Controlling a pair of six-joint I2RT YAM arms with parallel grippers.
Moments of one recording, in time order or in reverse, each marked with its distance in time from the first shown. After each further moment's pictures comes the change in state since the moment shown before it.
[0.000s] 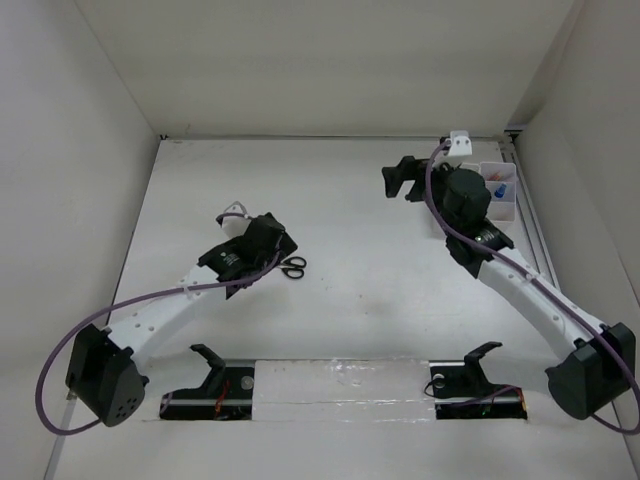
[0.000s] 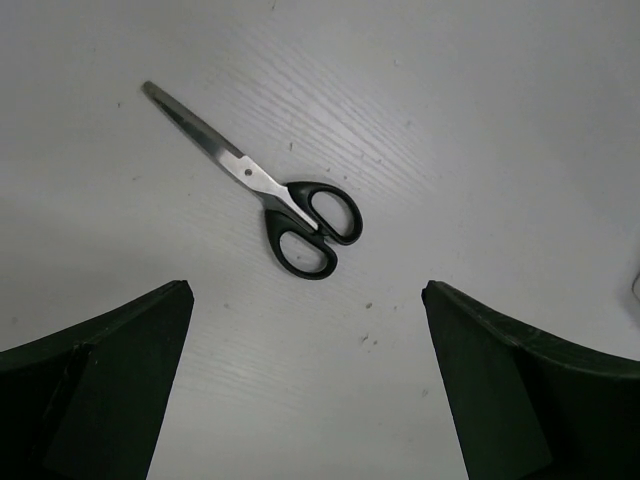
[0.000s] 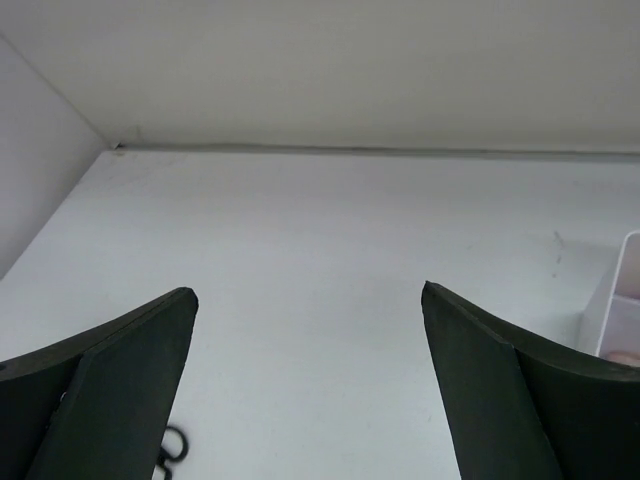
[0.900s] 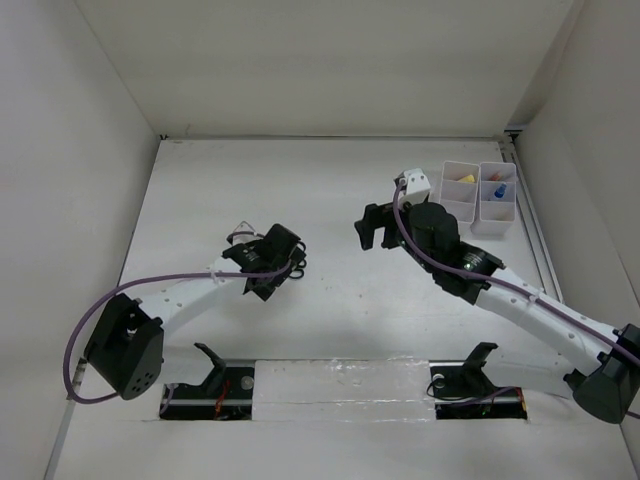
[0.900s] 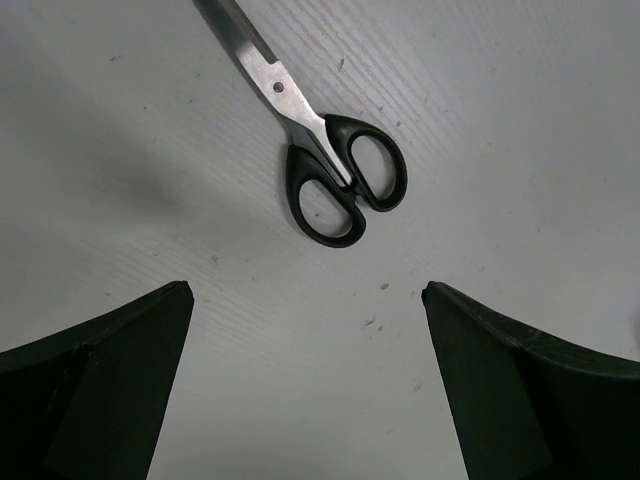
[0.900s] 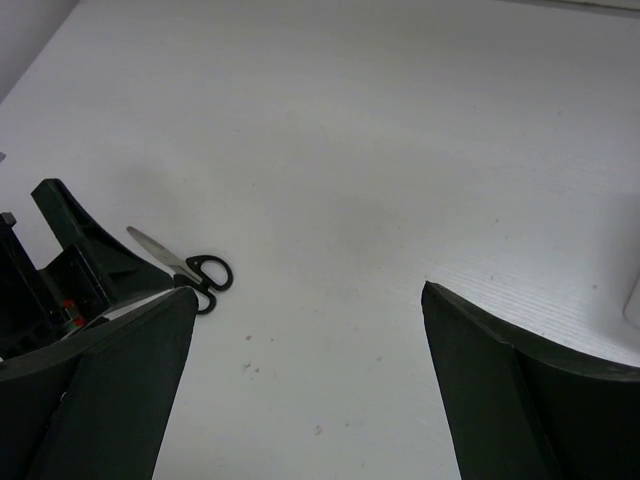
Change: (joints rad) left arm -0.038 0.173 -0.032 -0.015 0.084 -0.303; right arm 0.337 -0.095 -0.043 -0.324 0.160 0.028
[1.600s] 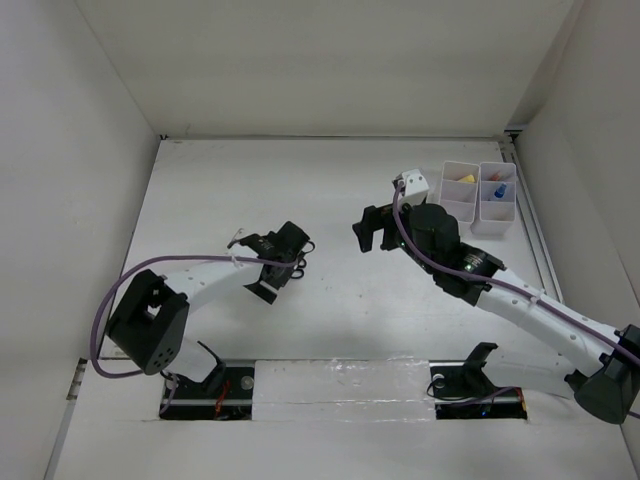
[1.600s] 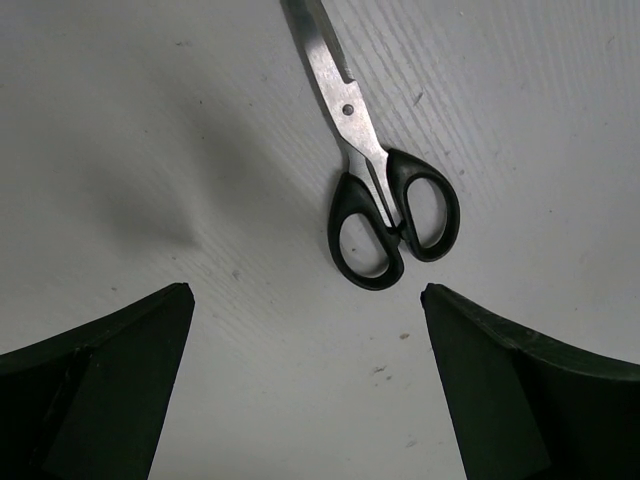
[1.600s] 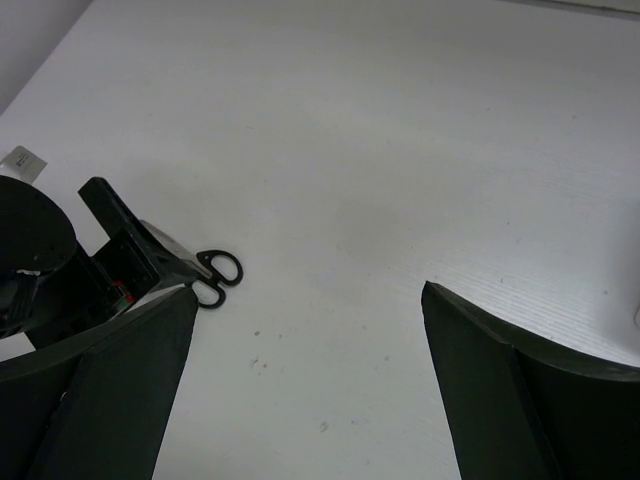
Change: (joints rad) left arm 0.000 0.165 0.077 -0.111 -0.013 -0.203; right arm 0.011 -0.008 0.000 -0.003 -0.017 -0.006
